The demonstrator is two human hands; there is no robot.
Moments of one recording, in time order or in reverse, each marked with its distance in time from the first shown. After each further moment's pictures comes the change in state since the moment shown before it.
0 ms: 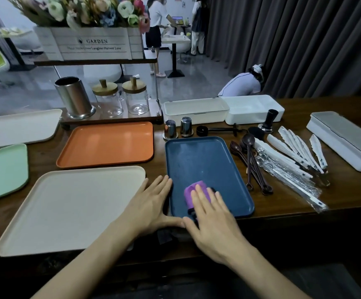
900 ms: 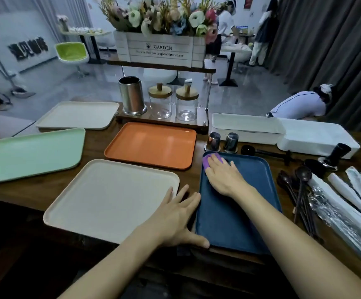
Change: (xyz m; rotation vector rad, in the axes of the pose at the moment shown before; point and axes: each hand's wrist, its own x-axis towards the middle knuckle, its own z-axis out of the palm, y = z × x) left_hand -0.006 0.005 -0.013 -0.173 -0.063 -0.107; right_hand 0.204 0.012 -0.034 0.017 -0.148 -0.103
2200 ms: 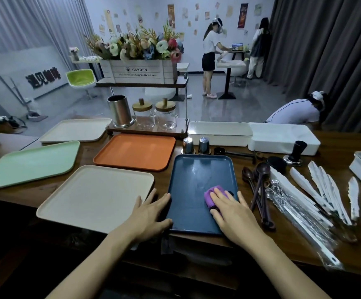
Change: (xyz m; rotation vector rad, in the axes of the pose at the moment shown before) left_hand -0.007 0.031 0.027 -0.067 0.081 -0.256; right_hand -0.161 0.084 0.017 -0.032 0.143 -0.103
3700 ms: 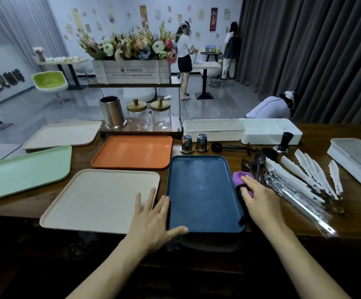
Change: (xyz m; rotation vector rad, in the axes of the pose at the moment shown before) left_hand -0.041 -0.009 -0.003 0.340 0.036 0.008; right_hand -0.031 -0.013 -0.014 0.344 0.460 0.450
